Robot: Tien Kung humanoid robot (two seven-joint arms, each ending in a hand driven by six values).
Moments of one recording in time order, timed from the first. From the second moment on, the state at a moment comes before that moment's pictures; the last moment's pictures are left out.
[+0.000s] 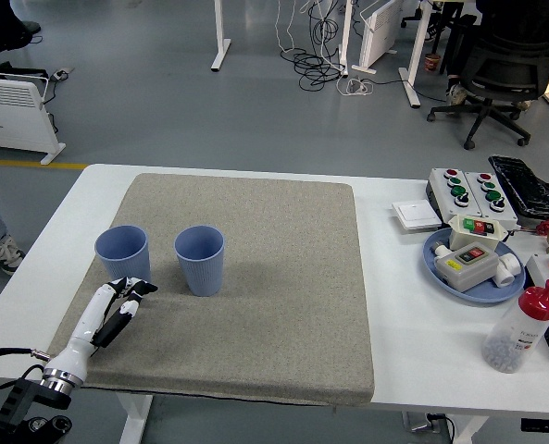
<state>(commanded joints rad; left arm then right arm) -0.36 0.29 -0.89 -0.80 1.12 0.32 -0.63 0.17 -0.18 0.18 0.26 -0.19 -0.25 -0.25</state>
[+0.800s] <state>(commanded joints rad) -0.49 0.23 -0.83 -0.61 1.05 0.32 -0.65 0.18 -0.18 0.18 0.26 -0.18 -0.25 -0.25</state>
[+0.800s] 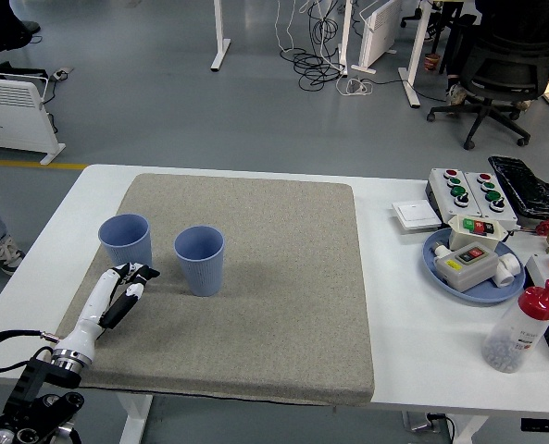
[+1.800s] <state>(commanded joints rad) -0.45 0.26 -0.90 -0.73 1.14 0.35 -0.65 0.18 -0.18 0.17 0.26 -0.16 -0.25 -0.24</state>
